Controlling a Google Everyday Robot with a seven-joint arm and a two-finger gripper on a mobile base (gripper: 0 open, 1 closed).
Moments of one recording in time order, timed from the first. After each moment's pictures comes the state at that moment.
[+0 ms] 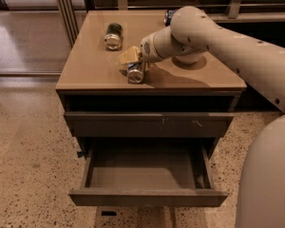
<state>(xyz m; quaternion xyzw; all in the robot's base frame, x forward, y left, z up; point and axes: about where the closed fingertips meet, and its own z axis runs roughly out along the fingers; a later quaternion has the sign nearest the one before) 0.743 0.027 0.835 -0.25 0.86 0.27 0.36</state>
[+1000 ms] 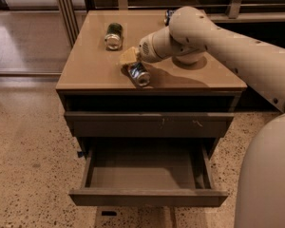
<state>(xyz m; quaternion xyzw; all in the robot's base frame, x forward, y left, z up) 0.743 0.027 0.835 -0.25 0.86 0.27 0.36</state>
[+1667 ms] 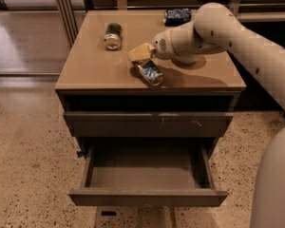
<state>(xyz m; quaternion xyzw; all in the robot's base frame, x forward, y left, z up) 0.730 0.006 0.858 -0.29 0.82 0.34 0.36</state>
